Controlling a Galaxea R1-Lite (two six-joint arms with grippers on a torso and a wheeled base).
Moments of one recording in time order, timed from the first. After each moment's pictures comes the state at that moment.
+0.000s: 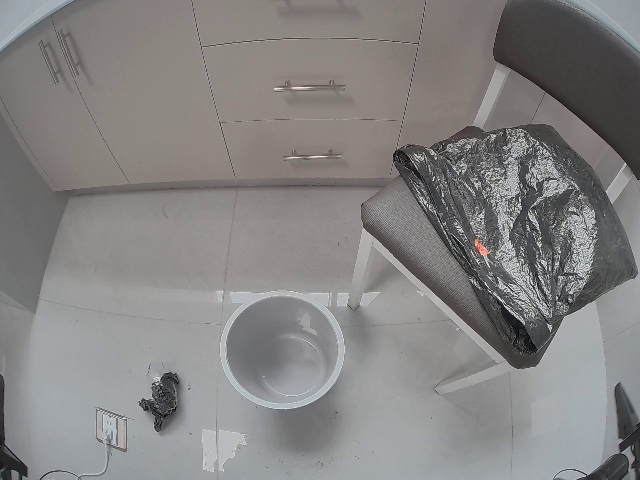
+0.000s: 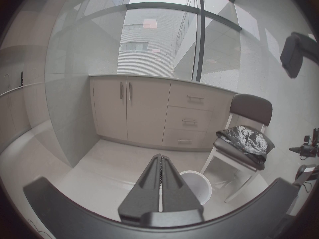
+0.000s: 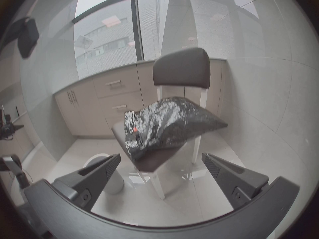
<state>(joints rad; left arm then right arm) -0.03 0.07 -0.28 0.06 0.00 -0.11 0.01 0.05 -0.11 -0.03 0.00 0.10</state>
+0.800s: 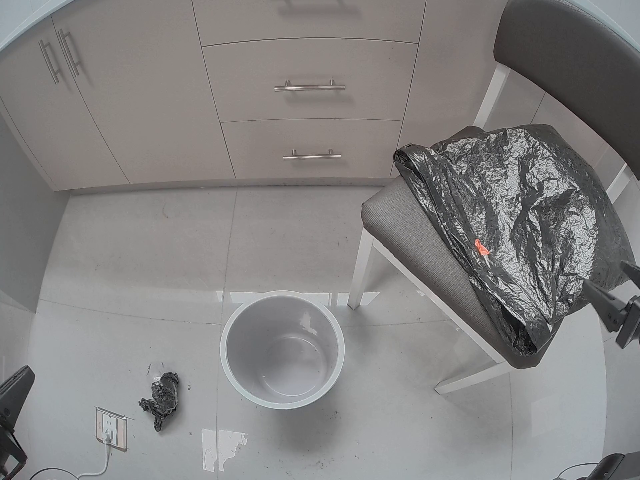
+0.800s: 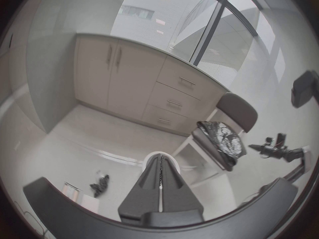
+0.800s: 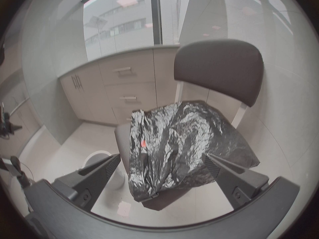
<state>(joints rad) -0.09 0.34 -0.41 0.16 -0.18 -0.33 0.33 0.85 -0.43 -0.32 -0.20 -0.03</state>
